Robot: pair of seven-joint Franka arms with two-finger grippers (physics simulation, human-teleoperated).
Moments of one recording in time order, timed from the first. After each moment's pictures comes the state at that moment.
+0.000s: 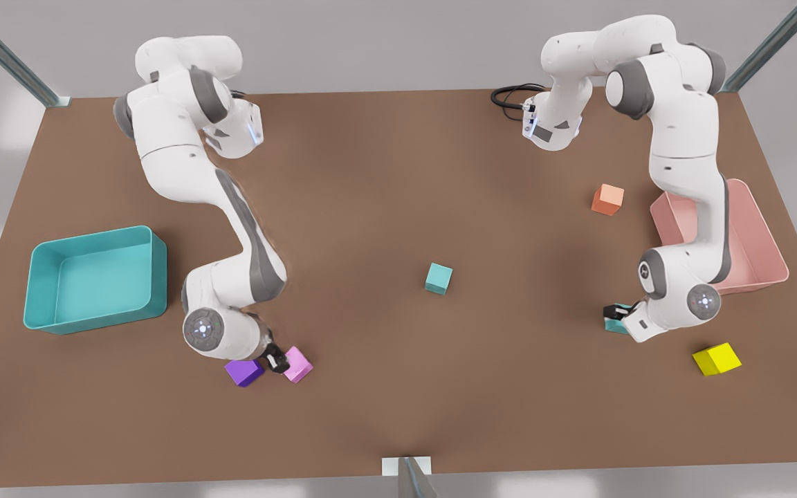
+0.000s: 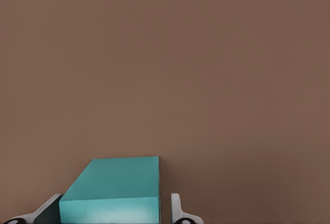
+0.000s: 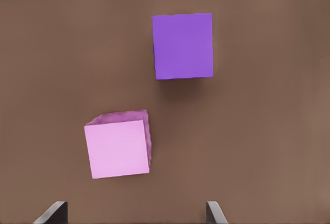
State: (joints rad) left arm 0.05 0.72 0.08 -1.66 -0.05 2.26 0.41; right arm 0.16 0.81 0.09 -1.11 0.04 1.84 1.18
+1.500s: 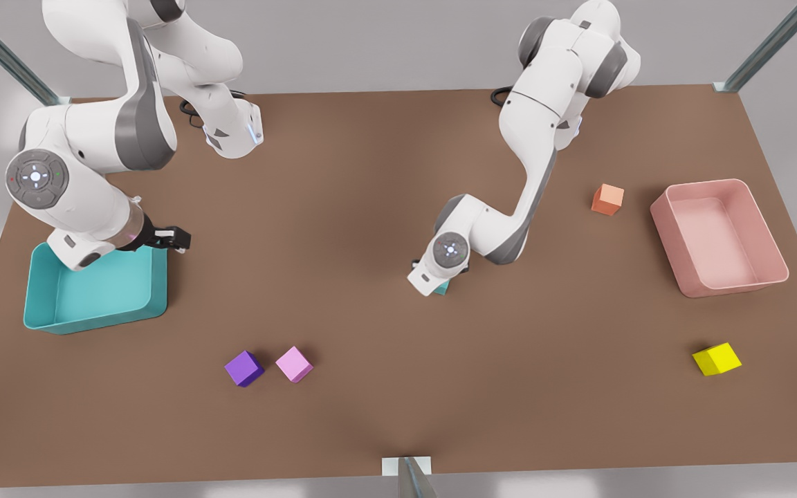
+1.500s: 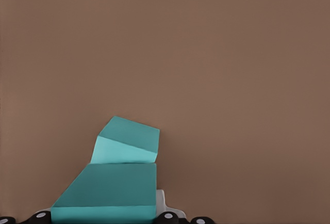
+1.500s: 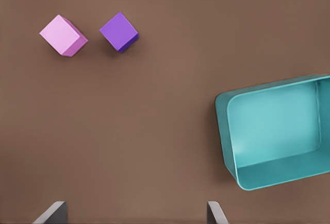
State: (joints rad) left arm -0.66 0.68 0.03 -1.49 -0.15 1.97 -0.55; right arm 0.07 0.19 0.09 -1.41 -0.08 1.44 0.18
